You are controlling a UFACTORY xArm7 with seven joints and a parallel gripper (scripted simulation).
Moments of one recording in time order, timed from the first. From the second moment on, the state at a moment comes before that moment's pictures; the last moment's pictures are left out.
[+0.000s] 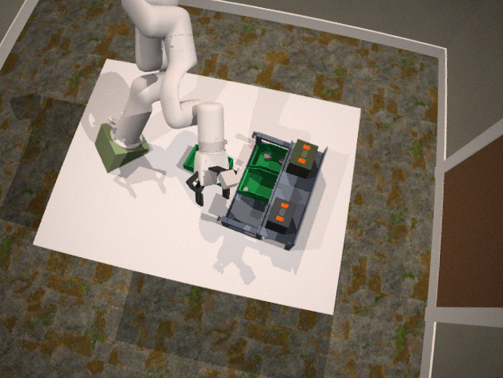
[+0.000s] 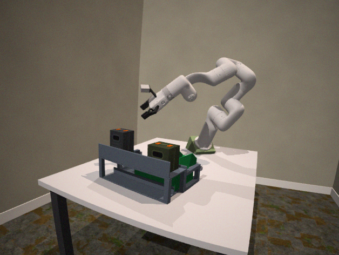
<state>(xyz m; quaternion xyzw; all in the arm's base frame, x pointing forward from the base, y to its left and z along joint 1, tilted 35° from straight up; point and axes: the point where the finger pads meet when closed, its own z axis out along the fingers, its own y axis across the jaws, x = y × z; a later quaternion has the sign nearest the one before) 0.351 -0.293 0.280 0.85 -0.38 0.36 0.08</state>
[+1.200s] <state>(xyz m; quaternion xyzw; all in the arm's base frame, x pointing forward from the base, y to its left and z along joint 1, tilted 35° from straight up) 0.319 -0.289 0.269 0.85 -0.38 0.36 0.08</state>
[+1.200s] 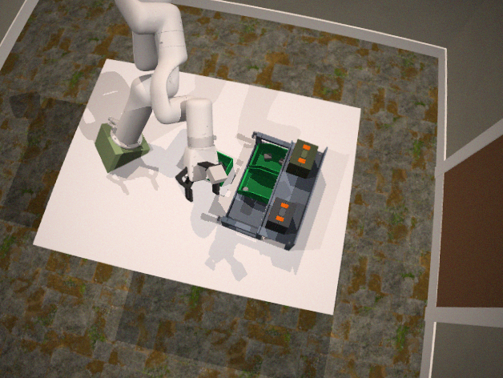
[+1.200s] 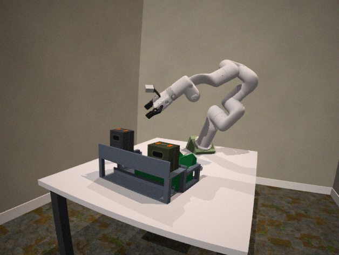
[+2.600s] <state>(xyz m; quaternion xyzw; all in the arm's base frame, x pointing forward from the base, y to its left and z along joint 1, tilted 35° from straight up) 0.300 -0.233 0.273 0.80 -0.51 0.31 0.01</state>
